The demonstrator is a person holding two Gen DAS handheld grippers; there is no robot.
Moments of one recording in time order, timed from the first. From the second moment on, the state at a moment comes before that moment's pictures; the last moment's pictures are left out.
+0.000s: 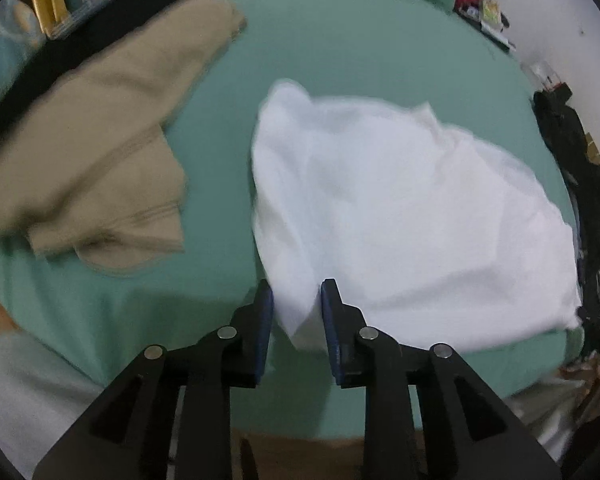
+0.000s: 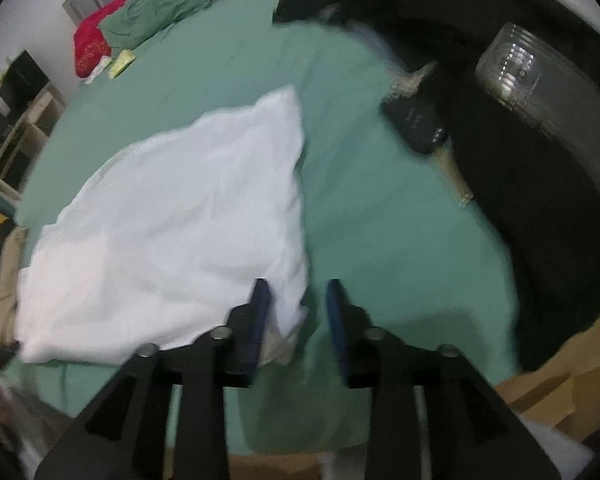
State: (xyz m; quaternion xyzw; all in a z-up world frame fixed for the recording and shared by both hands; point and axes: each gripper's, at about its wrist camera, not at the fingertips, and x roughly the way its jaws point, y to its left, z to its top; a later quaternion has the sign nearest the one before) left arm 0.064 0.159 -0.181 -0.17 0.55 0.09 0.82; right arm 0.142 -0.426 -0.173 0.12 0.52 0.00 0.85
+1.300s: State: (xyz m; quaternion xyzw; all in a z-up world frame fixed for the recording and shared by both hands) left arm 0.096 0.063 -0.210 -0.07 0.52 0.01 0.85; right arm 0.162 -0.281 -0.192 -0.03 0.47 0.16 0.87
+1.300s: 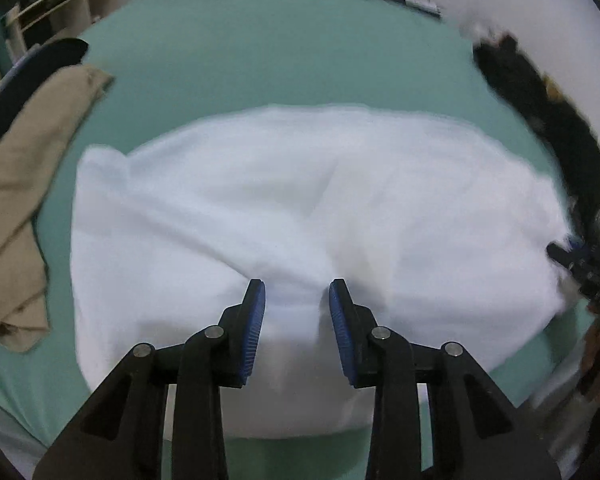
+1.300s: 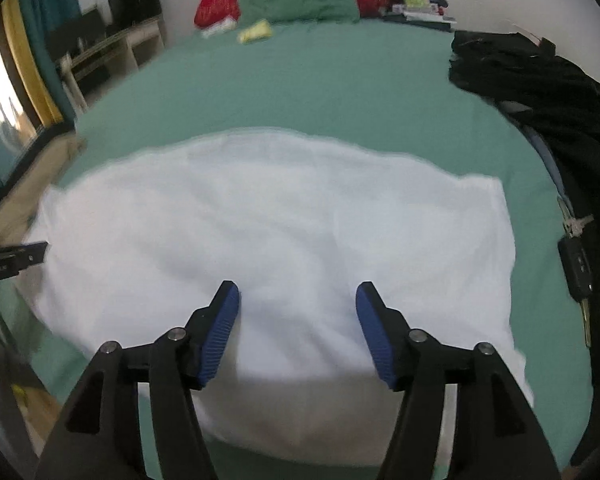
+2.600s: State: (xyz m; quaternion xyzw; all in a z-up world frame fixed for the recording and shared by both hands) left arm 0.102 -0.038 -0.181 -0.10 0.46 -0.04 0.88; right arm 0.121 -0.329 -0.210 0.21 0.48 0.15 0.84
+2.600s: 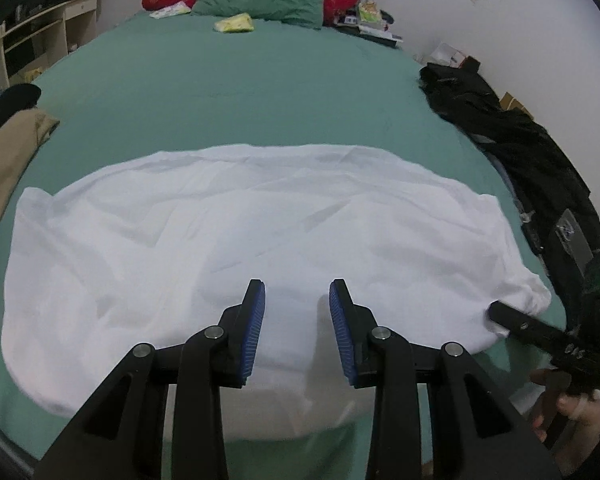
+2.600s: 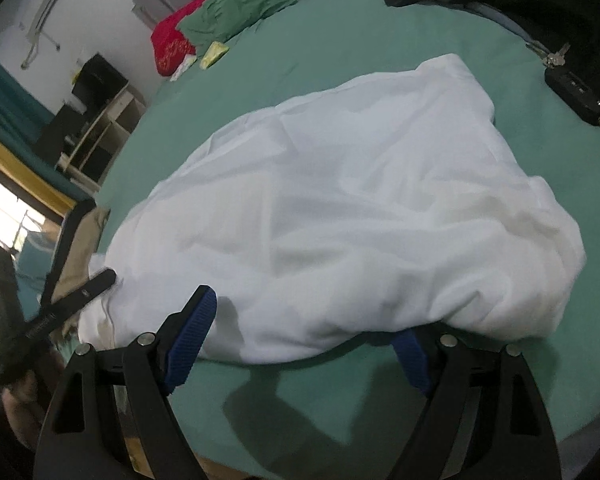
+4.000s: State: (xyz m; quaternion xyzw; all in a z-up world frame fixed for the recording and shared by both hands) left arm 0.142 -0.062 -0.214 -0.07 0.46 -0.01 0.88; right arm 0.180 -0.273 -0.178 0.21 0.42 0.24 0.85
